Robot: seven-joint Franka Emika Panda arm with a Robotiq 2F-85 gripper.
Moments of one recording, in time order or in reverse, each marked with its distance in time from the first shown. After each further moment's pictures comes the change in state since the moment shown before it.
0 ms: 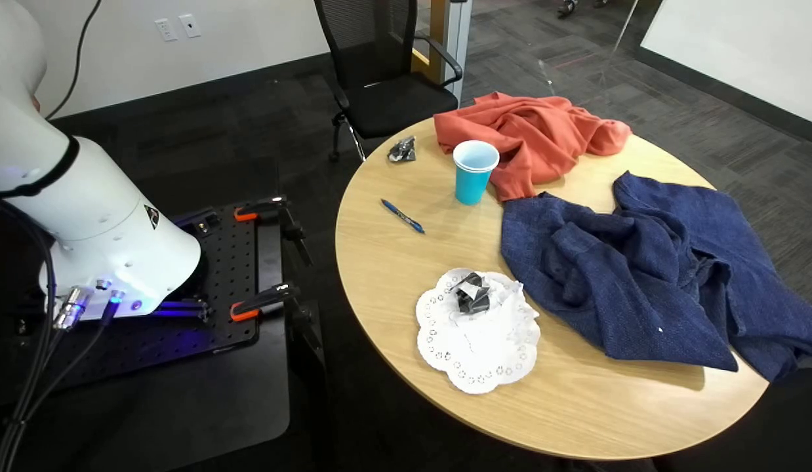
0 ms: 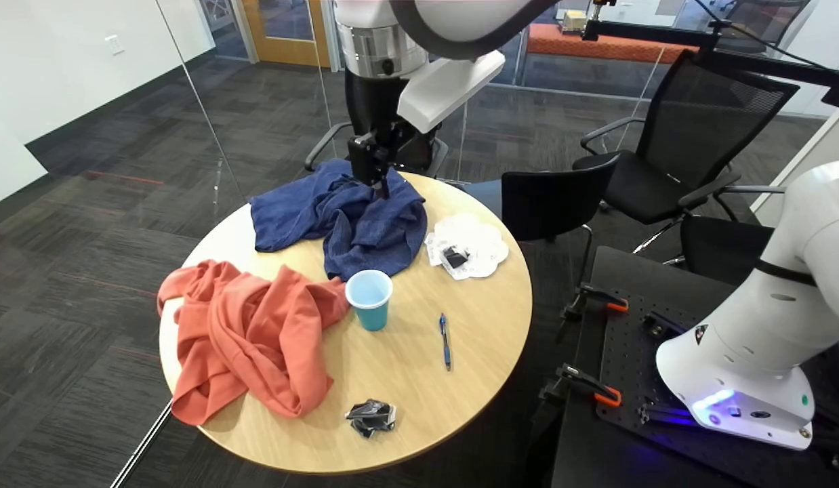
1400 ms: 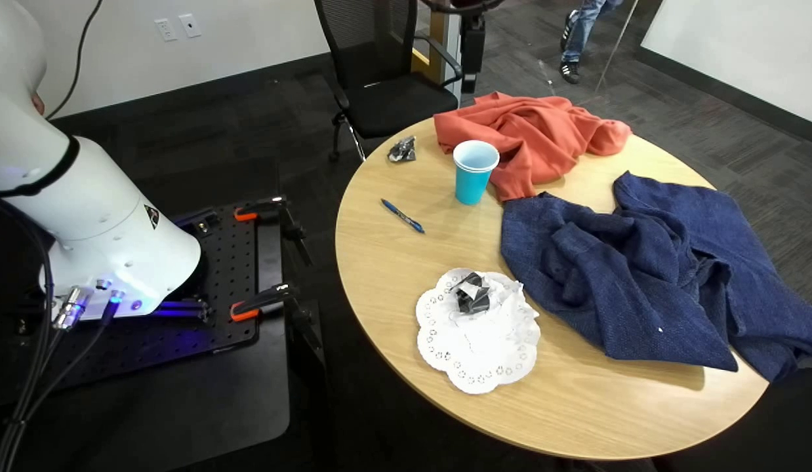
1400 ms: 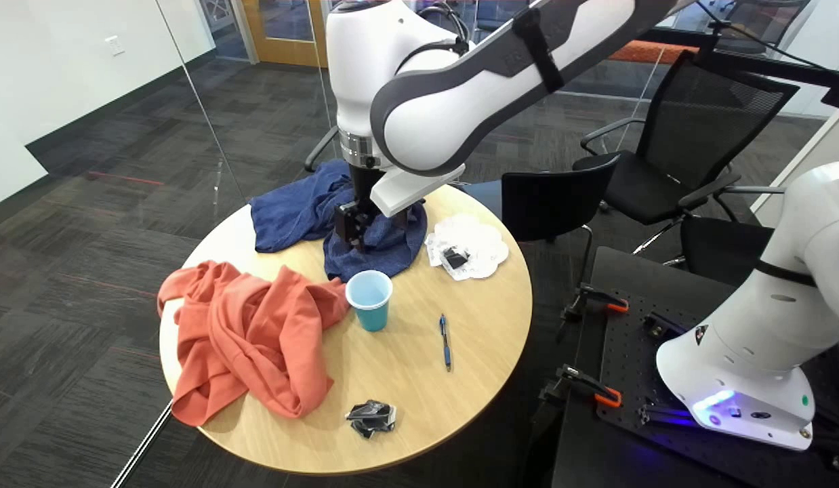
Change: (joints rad) arm 0.002 0.191 -0.043 -0.100 0.093 0.366 0.071
